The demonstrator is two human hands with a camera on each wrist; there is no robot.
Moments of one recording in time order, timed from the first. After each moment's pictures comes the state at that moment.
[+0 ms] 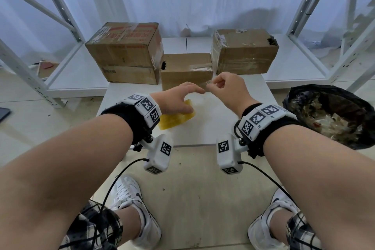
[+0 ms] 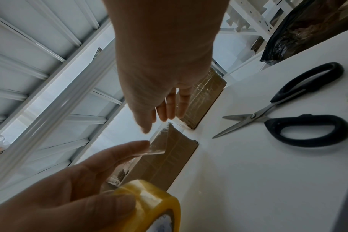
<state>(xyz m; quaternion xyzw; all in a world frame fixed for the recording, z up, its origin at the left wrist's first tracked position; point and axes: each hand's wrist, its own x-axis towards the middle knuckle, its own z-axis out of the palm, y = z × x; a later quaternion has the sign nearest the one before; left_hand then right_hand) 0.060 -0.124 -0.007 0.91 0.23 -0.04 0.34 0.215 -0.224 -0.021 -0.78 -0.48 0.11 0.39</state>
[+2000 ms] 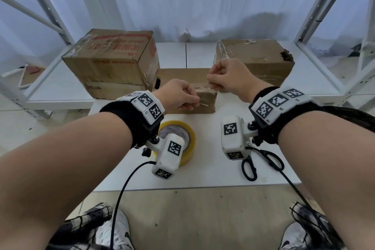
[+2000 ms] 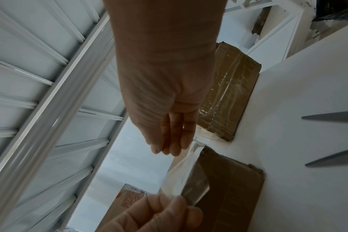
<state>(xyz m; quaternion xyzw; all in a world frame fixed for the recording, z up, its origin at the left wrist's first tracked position) 0.126 -0.050 -0.011 0.75 0.36 0.09 0.55 0.282 -0.132 0.005 -0.70 -0.47 0.28 0.45</state>
